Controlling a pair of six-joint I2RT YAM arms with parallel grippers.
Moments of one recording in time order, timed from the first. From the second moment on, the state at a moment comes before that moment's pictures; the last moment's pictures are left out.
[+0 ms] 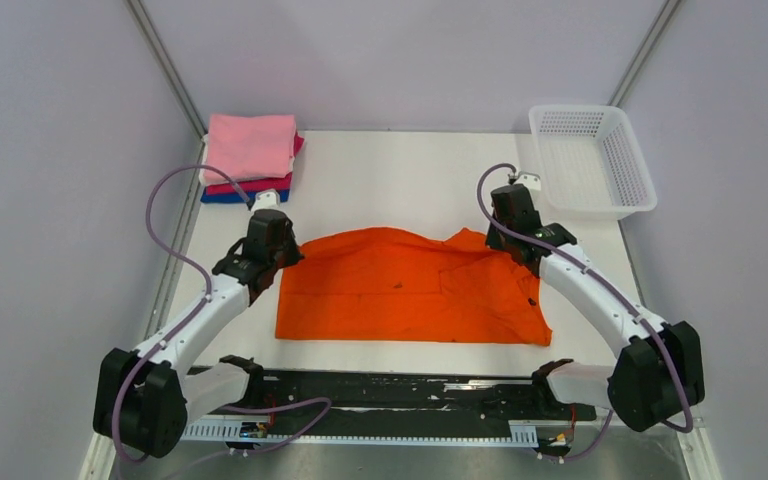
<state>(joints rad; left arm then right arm) -0.33 1.12 0.70 -0.26 -0.24 -0.50 0.40 1.29 0.96 -0.47 0.34 0.48</state>
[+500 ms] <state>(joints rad) -0.33 0.83 0.49 -0.38 -0.25 -0.59 0.44 1.05 0.82 -0.73 0.29 0.62</state>
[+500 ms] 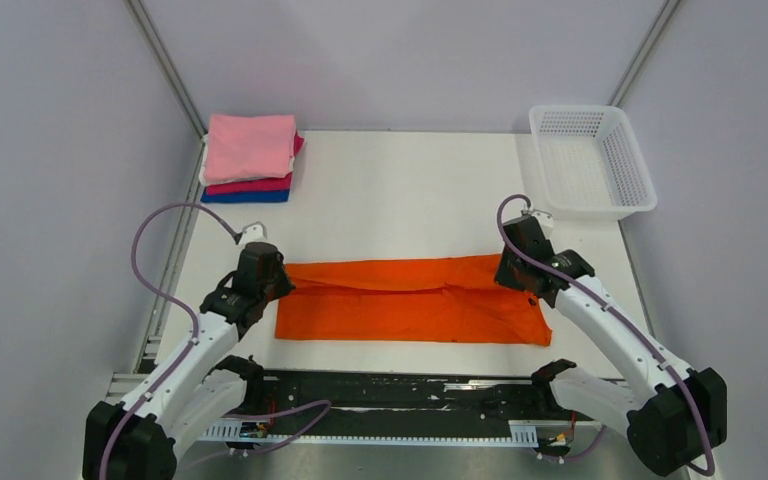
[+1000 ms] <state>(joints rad) -0.33 0.57 0.49 -0.63 -0.37 -0.74 0.47 0.86 0.73 -0.88 0.01 0.72</state>
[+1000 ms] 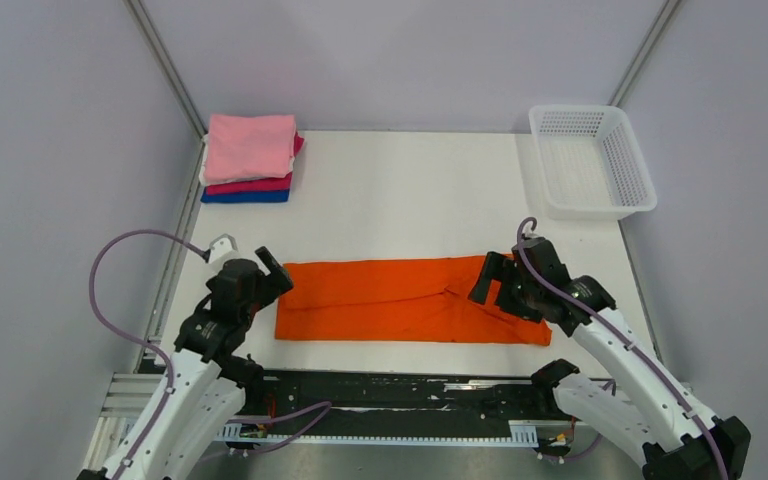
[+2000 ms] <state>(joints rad) -0.33 1.06 0.50 -0.22 0.03 -0.68 0.46 1.17 0.66 -0.50 -0.28 0.60</state>
